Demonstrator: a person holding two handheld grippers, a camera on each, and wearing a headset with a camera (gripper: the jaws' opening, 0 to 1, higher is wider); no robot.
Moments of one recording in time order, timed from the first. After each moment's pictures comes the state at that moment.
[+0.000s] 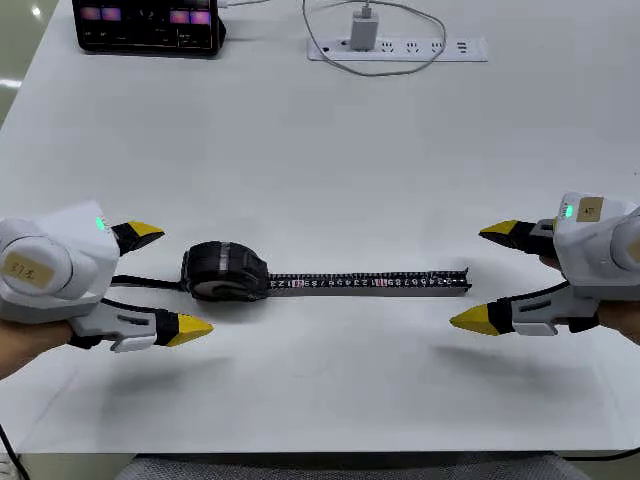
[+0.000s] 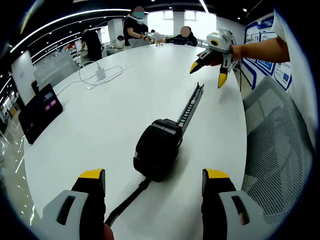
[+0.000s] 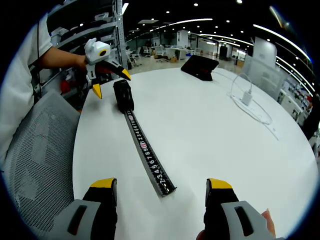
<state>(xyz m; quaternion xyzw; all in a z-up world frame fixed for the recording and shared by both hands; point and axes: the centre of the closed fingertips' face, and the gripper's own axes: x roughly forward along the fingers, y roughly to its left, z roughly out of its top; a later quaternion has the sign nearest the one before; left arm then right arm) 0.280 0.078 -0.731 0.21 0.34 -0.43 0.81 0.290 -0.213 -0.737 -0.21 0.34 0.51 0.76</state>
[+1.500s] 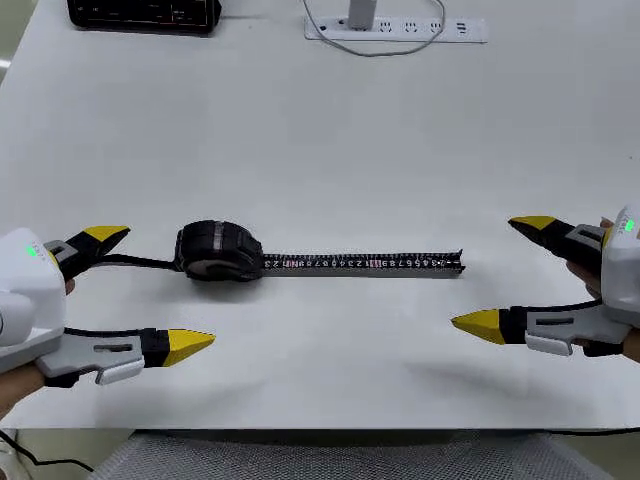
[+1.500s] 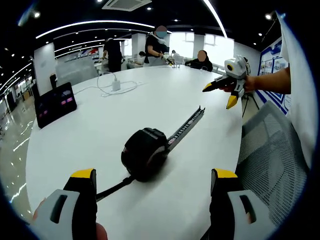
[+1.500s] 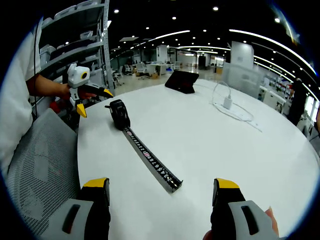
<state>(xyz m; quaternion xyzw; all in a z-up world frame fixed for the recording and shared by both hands) 0.249 0.074 -0.708 0.11 0.29 -0.37 0.87 0.267 -0.221 -0.712 -0.14 0.30 0.45 0.83</state>
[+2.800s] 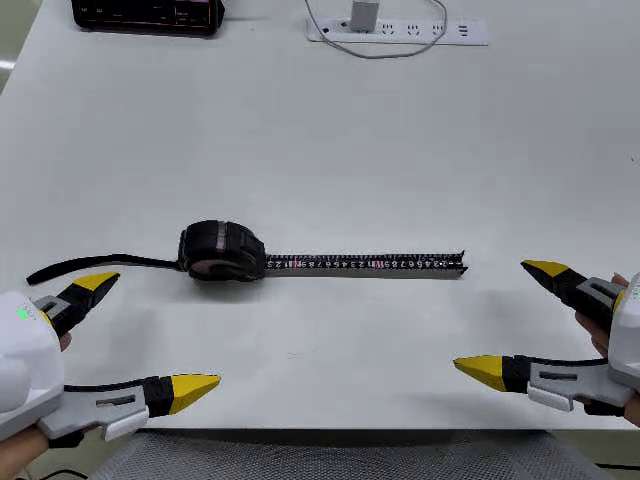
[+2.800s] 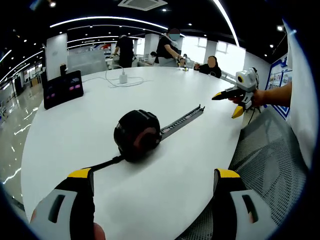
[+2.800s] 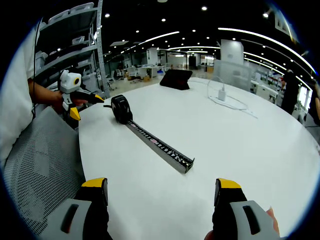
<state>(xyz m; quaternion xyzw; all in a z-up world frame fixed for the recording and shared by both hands) 0.215 0.078 -0.723 0.07 0.31 -0.34 0.89 0.233 -0.227 -0.731 -0.11 0.30 0.42 0.85</state>
